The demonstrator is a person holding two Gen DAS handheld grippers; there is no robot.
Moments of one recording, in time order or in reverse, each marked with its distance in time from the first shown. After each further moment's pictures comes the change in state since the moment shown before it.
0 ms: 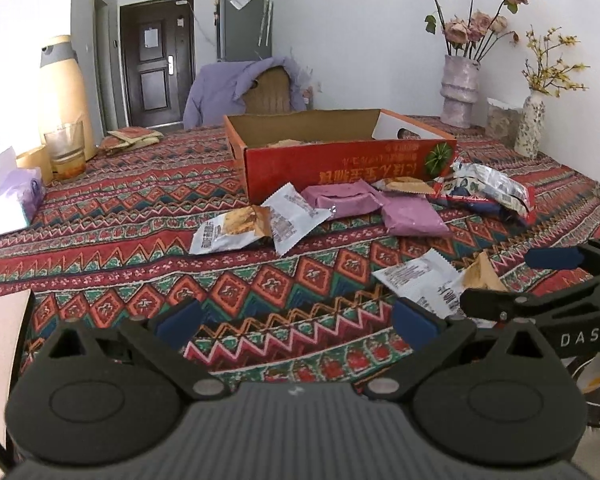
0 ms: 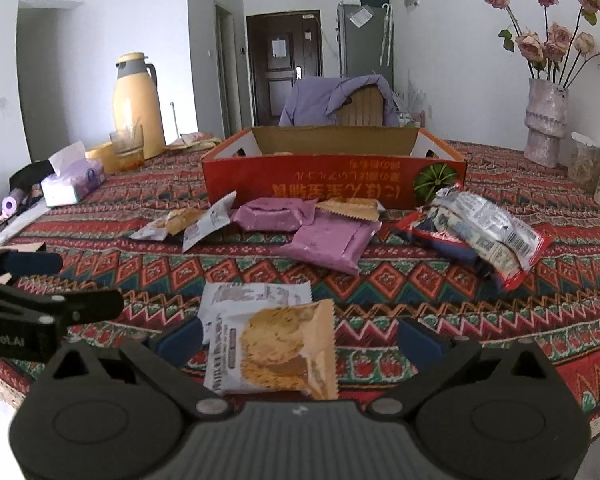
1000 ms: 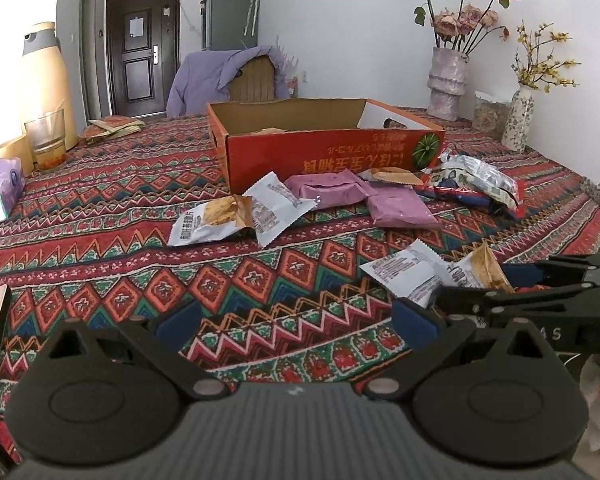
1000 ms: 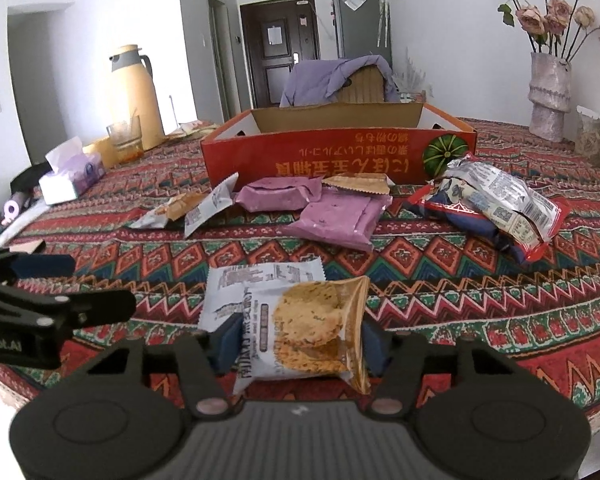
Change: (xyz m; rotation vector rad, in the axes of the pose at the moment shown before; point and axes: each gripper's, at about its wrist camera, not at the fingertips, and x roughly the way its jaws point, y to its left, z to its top) left arm 0.010 -0.002 0.000 0.000 0.026 -0.054; right arm 0.013 -0.002 -0.006 0.050 0.032 0.027
